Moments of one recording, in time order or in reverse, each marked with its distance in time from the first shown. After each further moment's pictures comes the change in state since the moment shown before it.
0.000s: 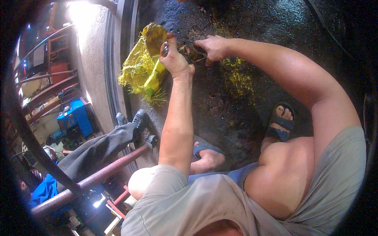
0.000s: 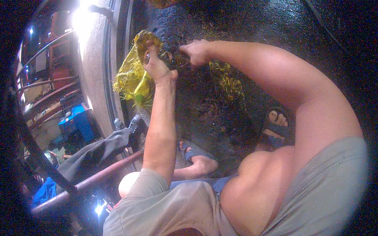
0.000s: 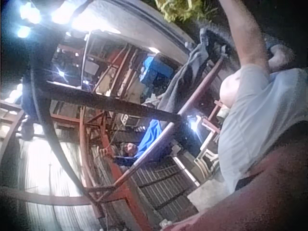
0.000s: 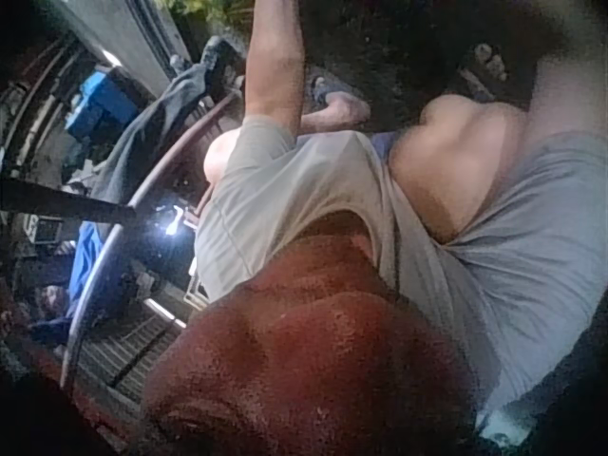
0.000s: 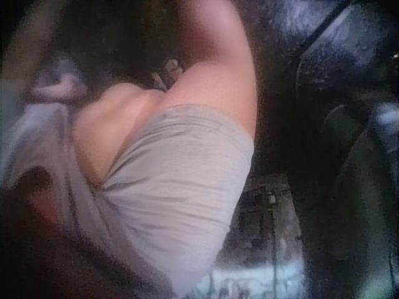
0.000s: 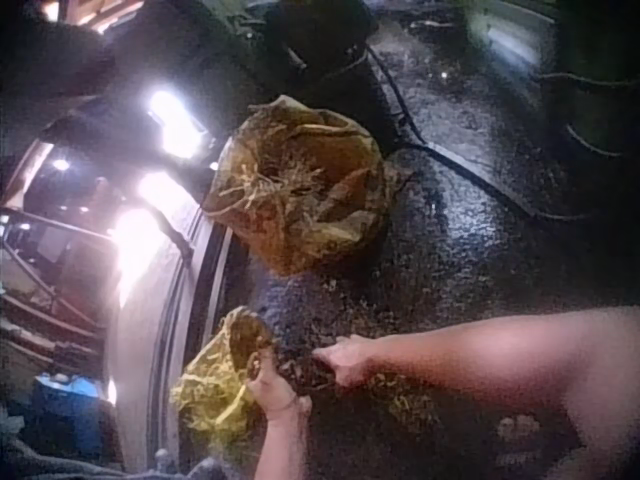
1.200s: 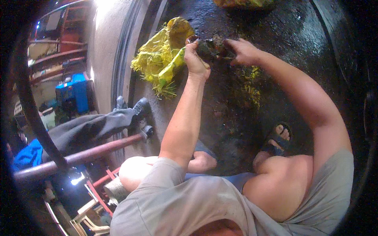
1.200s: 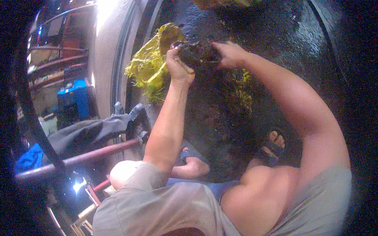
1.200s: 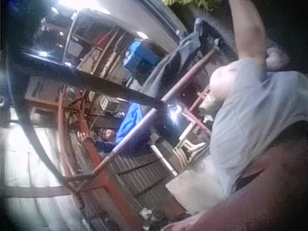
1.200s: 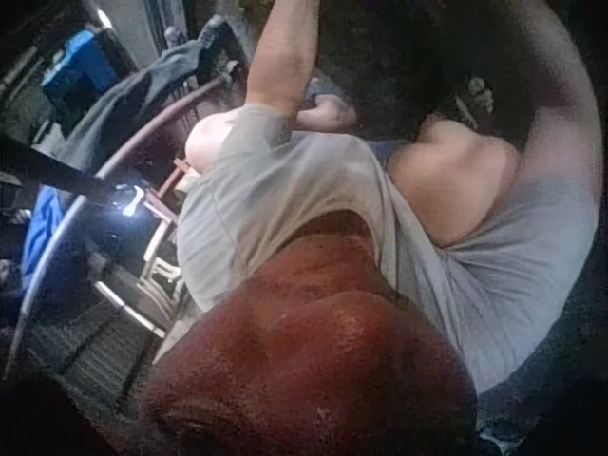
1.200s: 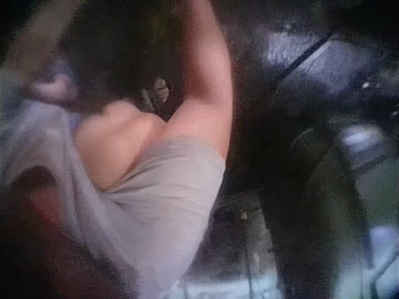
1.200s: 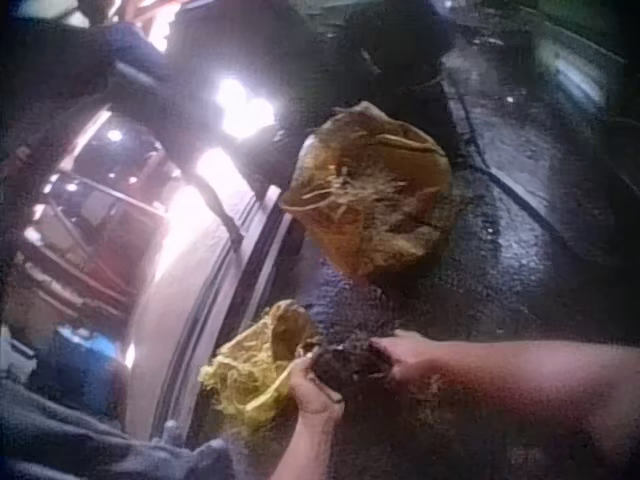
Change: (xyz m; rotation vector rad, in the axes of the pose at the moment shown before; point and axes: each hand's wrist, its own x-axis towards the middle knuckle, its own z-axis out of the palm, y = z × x) left_hand 0.014 0.000 -0.023 -0.306 -0.146 -0.211; right_hand -0.002 0.029 -0.005 -0.068 0.185 -0.022
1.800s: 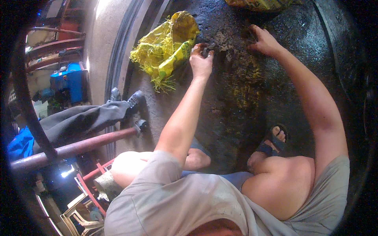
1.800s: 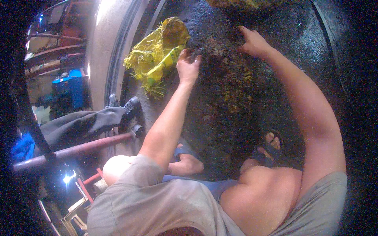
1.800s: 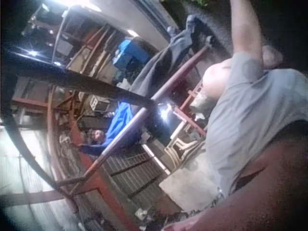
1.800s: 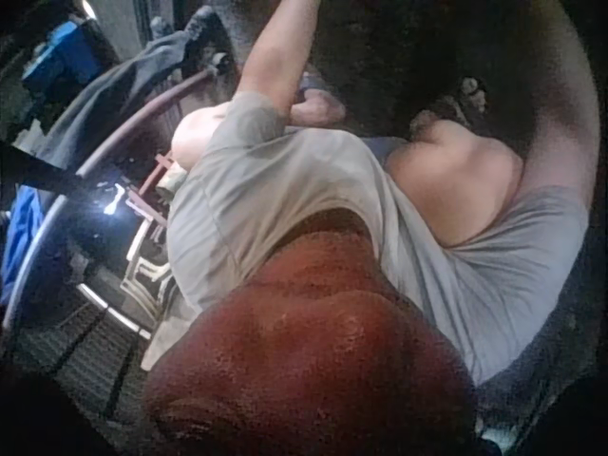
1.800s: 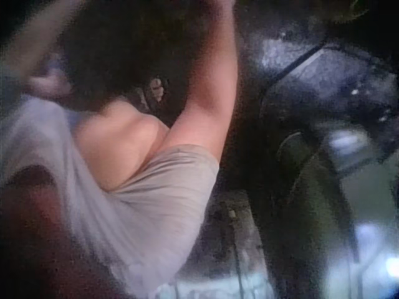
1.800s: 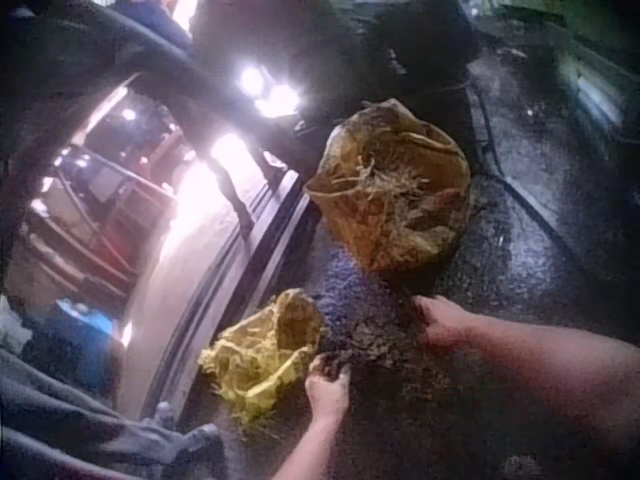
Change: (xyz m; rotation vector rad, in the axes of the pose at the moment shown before) left_hand 0.003 -0.044 -0.075 1.271 0.163 0.411; right_hand -0.006 0.067 -0.030 -0.033 0.196 0.176
